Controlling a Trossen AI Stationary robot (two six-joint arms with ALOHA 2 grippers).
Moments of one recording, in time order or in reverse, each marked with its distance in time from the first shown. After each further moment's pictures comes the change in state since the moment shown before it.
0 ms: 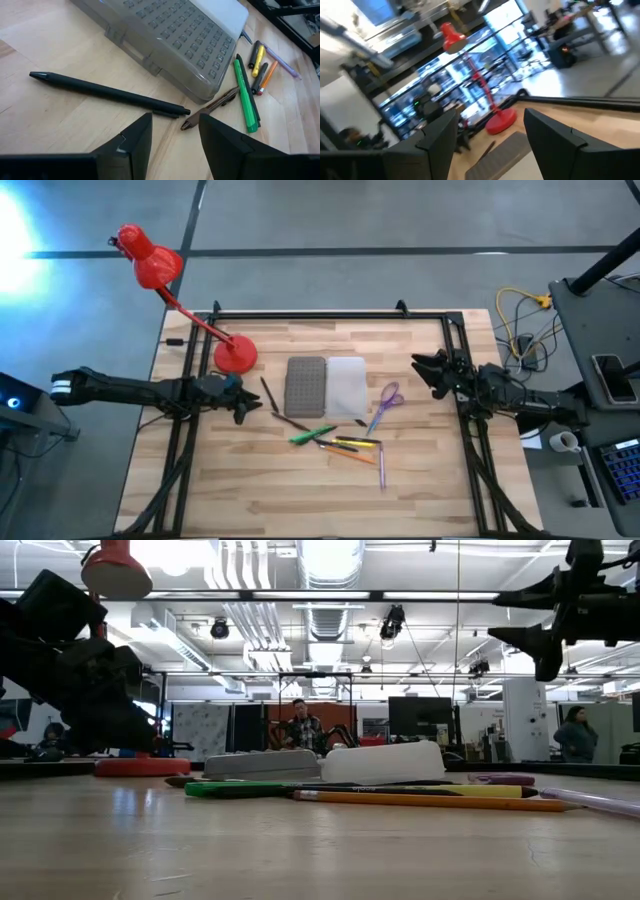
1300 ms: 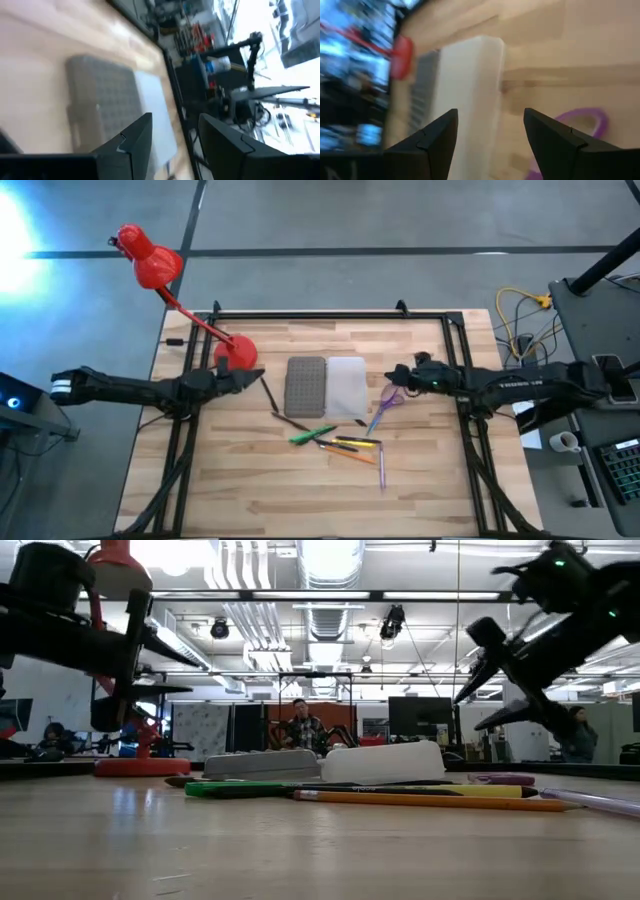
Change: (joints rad) left arm 0.003 0.017 0.020 0.407 -0.329 -0.633; right arm 0.010 0.860 0.283 -0.253 0.036 0.750
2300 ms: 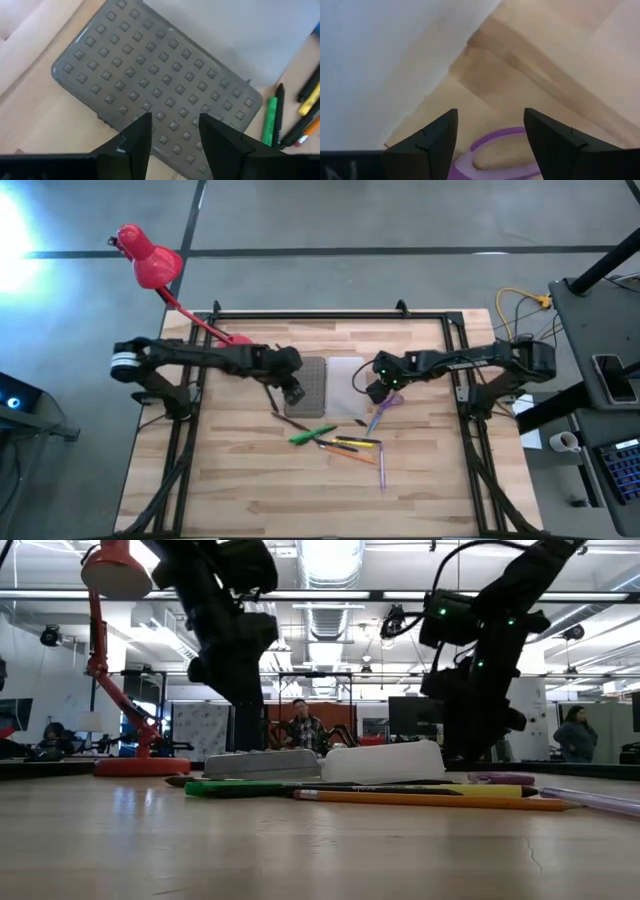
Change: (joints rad) left arm 0.084 0.921 1.007 -1.004 0.297 0.797; right arm -0.099 0.593 0.424 -0.392 -0.216 -0.660
